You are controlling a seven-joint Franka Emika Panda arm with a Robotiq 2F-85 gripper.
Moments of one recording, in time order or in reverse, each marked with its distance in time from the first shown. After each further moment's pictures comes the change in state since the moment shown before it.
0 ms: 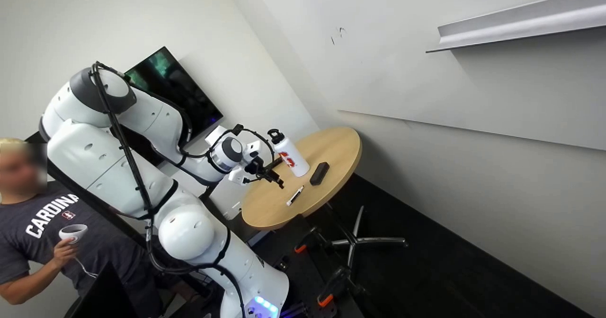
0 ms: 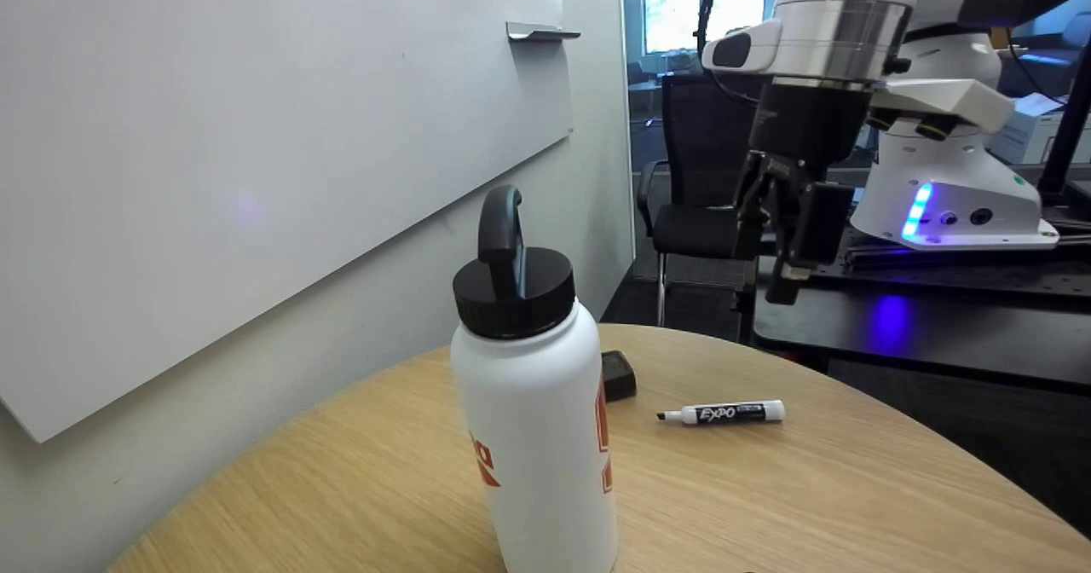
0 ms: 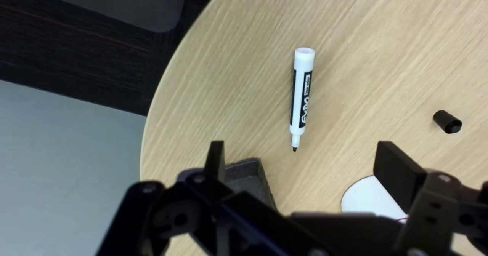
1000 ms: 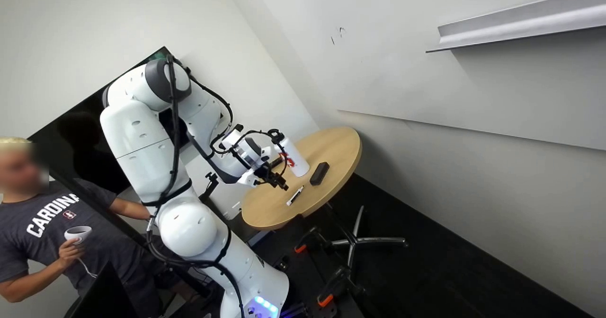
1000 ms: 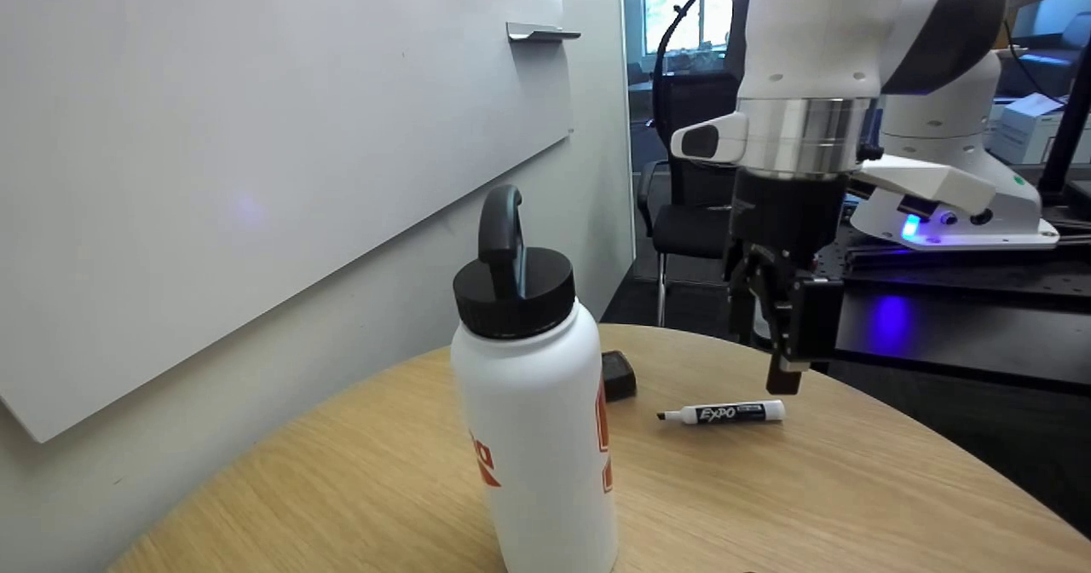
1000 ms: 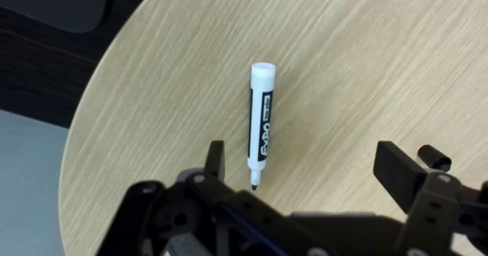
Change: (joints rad) arm 0.086 0.376 -0.173 0.213 -0.510 -0.022 0.309
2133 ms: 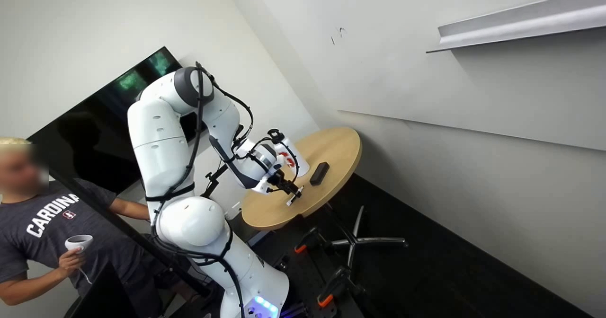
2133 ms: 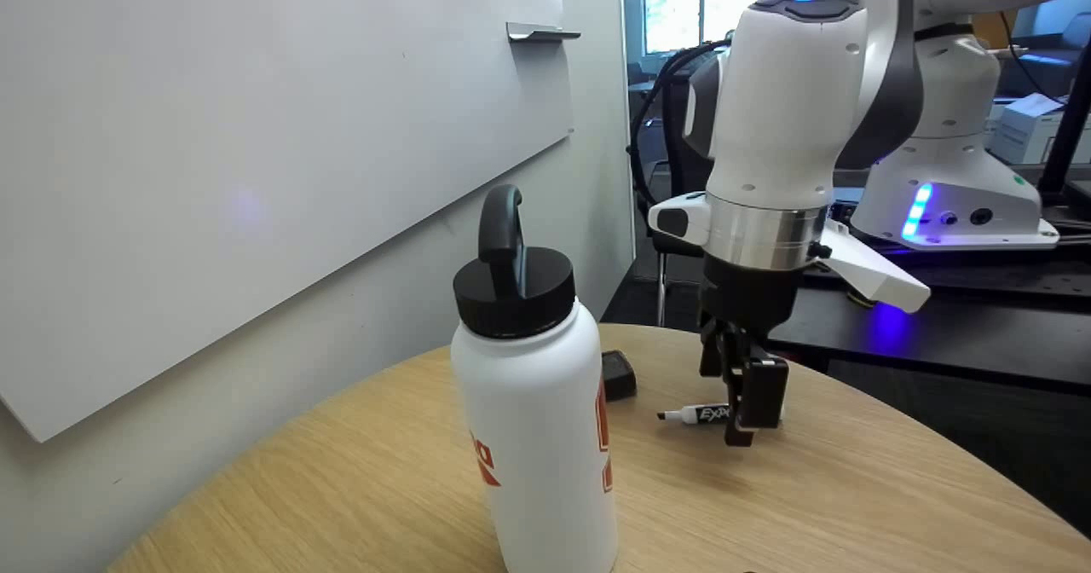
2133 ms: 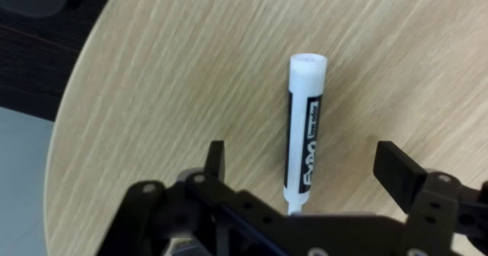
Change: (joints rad) arm 0.251 0.192 -0.307 0.136 -0.252 0.001 0.230
